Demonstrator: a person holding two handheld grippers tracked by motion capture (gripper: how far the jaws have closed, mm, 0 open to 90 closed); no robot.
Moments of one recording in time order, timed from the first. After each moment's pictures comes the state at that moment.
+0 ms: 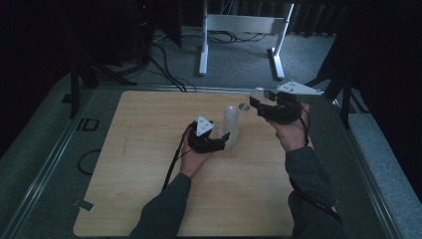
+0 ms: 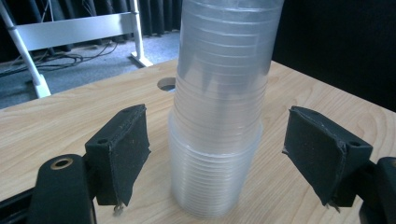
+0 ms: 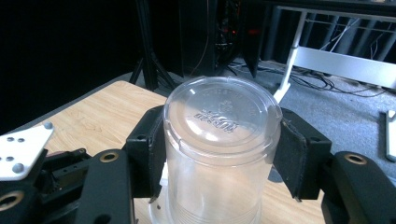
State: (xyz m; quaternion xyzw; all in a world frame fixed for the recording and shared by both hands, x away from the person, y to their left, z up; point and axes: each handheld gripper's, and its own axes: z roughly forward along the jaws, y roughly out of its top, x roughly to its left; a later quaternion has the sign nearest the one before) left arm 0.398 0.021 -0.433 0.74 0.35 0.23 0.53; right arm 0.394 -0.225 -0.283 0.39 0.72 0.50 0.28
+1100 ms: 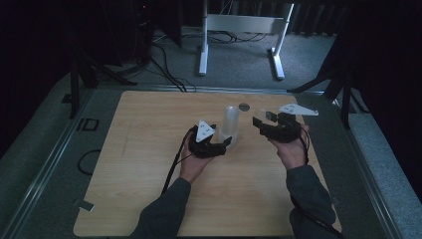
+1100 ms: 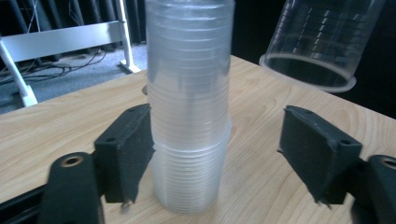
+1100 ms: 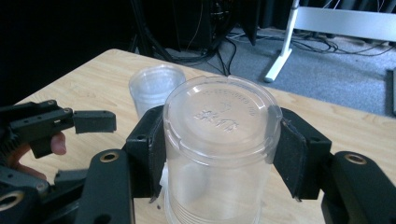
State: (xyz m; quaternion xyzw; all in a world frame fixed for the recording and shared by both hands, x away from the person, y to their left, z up) left arm 0.380 0.018 -0.430 0.74 0.32 0.22 0.54; right arm 0.380 -0.241 -0.341 0.43 0.73 0.48 0.24
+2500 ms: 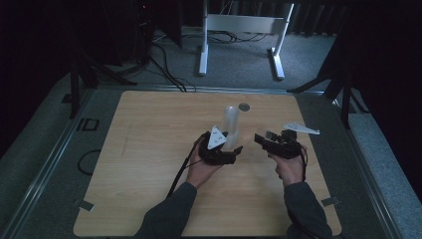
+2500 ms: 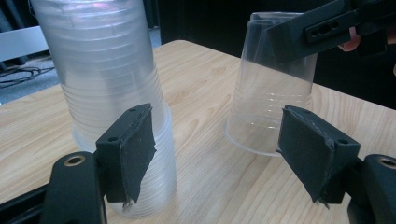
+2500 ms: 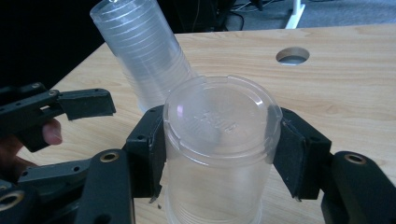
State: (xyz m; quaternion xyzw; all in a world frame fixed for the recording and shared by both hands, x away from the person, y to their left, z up) left arm 0.366 -0.010 -0.435 0.77 0.28 0.20 0.54; right arm 0.370 -0.263 -0.401 0.50 0.69 0.50 0.15
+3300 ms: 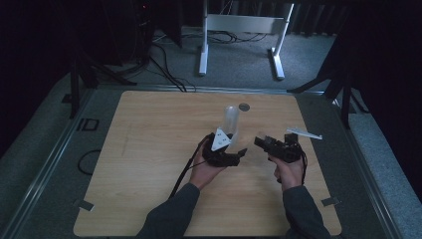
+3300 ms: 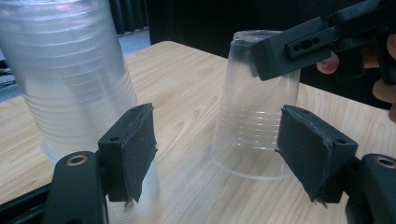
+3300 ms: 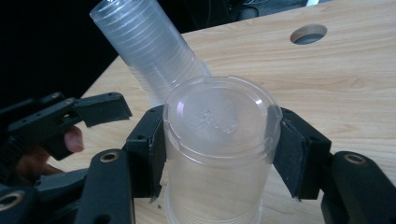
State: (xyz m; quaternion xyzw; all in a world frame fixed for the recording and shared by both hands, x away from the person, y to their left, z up) left arm 0.363 -0.020 -0.435 0.77 0.27 0.19 0.54; right arm 0.368 -0.272 -0.418 0.53 0.65 0.53 0.09
